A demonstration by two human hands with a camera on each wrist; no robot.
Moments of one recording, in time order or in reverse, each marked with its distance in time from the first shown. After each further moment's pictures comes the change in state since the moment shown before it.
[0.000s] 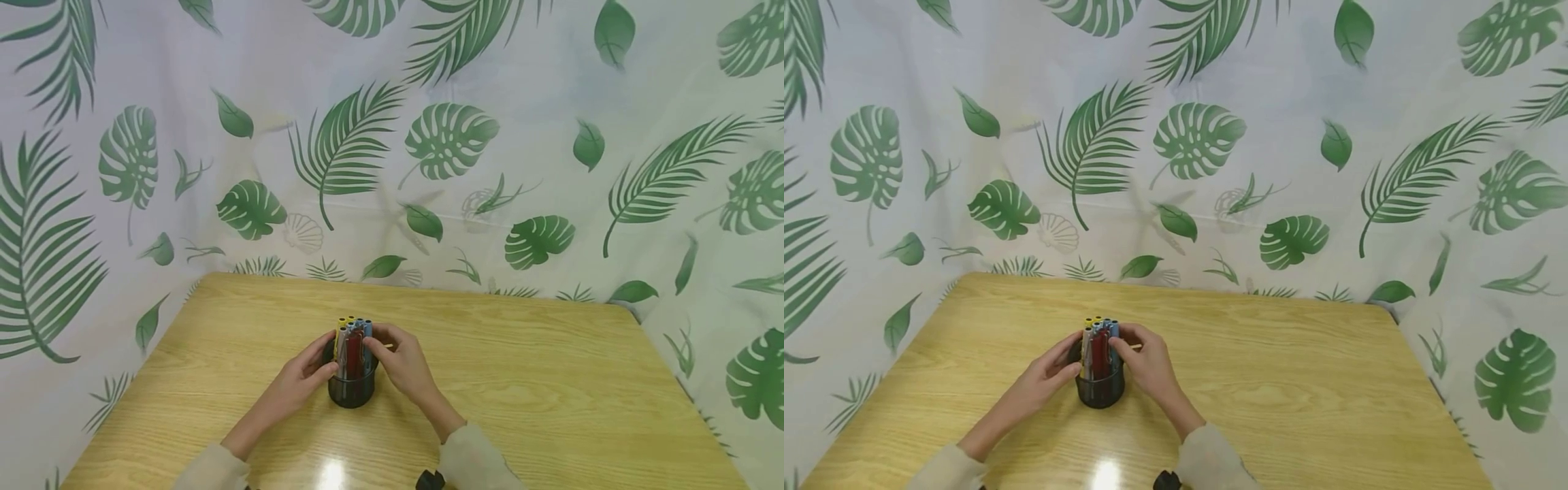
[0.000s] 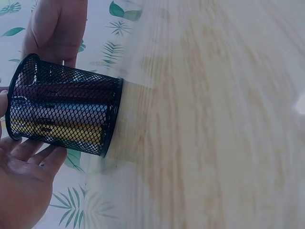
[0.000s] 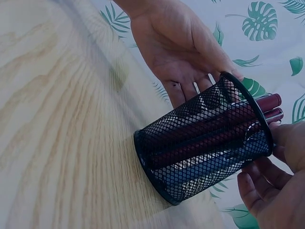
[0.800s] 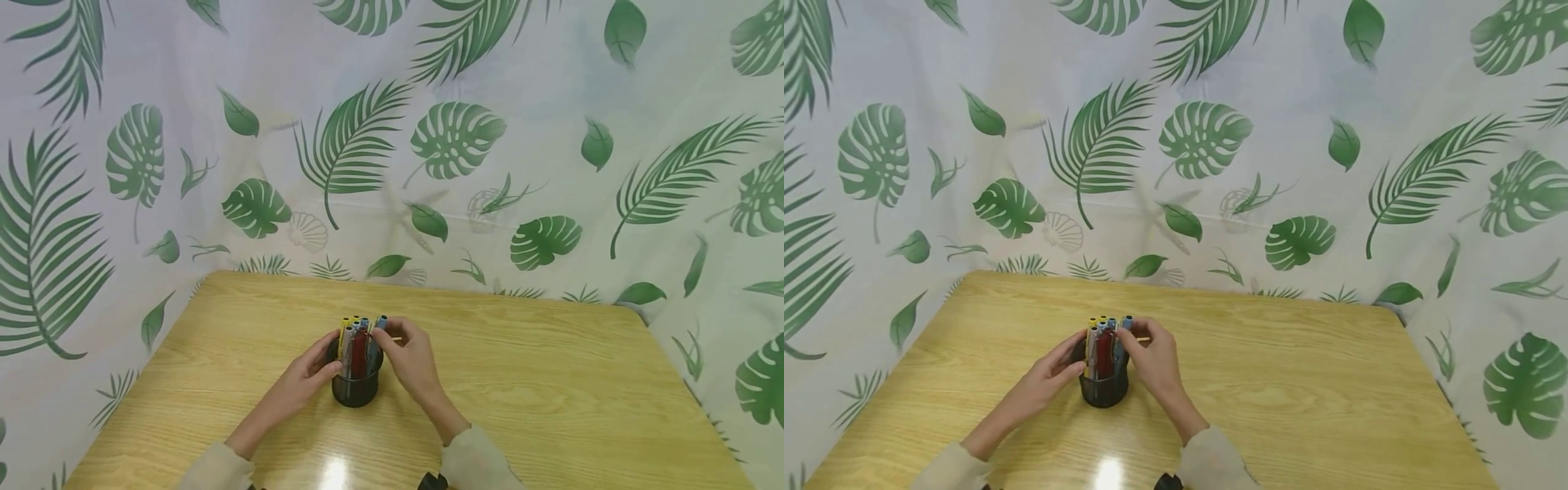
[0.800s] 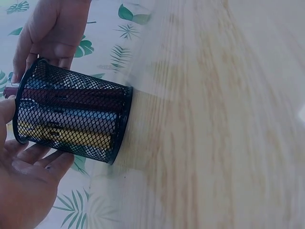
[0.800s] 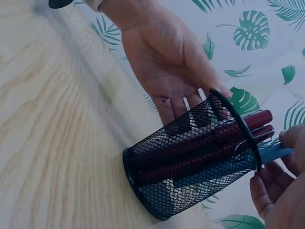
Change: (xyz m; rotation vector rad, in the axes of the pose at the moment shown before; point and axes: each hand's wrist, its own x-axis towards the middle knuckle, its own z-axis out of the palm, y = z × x) left_hand 0.000 0.004 -0.001 -0.051 -0.032 0.000; right_hand -0.002 -0.019 0.001 0.108 0.141 0.046
